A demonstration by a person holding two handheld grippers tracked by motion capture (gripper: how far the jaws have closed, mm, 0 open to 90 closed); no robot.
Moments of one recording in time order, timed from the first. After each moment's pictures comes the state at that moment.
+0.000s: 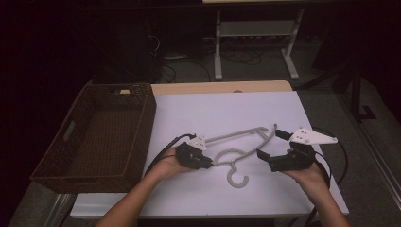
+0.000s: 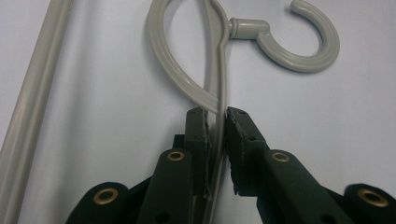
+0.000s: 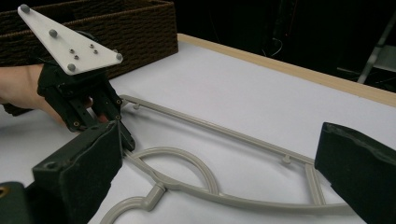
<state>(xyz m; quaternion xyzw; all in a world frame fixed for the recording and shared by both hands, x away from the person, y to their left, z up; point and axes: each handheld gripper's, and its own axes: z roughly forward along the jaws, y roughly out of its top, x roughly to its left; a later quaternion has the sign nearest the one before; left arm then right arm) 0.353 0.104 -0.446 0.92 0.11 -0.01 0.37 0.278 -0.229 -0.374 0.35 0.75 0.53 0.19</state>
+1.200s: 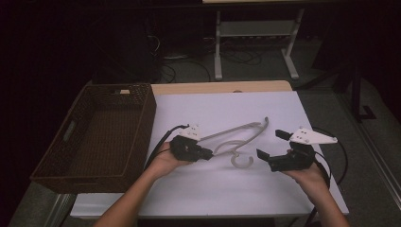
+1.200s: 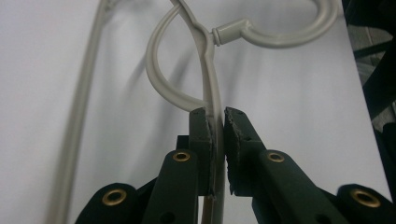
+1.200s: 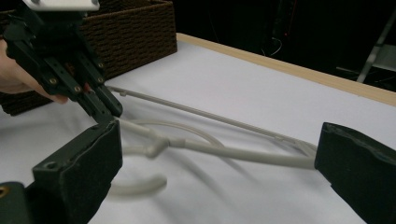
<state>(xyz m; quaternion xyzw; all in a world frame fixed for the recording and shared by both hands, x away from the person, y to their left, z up) 0.351 0.116 -0.400 0.89 0.14 -0.01 0.43 0.280 -0.230 -0.375 0.35 0.75 0.53 0.19</state>
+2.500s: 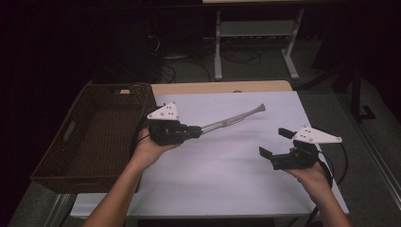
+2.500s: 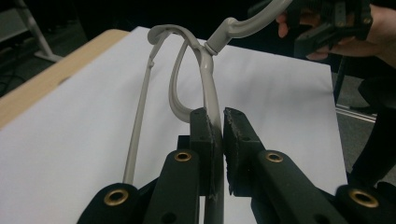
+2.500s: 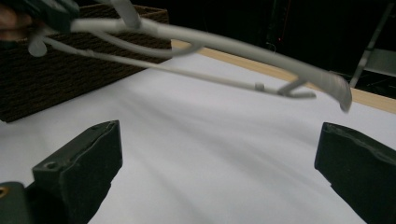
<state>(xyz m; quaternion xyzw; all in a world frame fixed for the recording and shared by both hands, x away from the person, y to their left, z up) 0.340 0.154 -0.317 0.84 0.16 0.06 0.51 0.279 -0.235 -0.370 0.36 0.74 0.54 0.20</state>
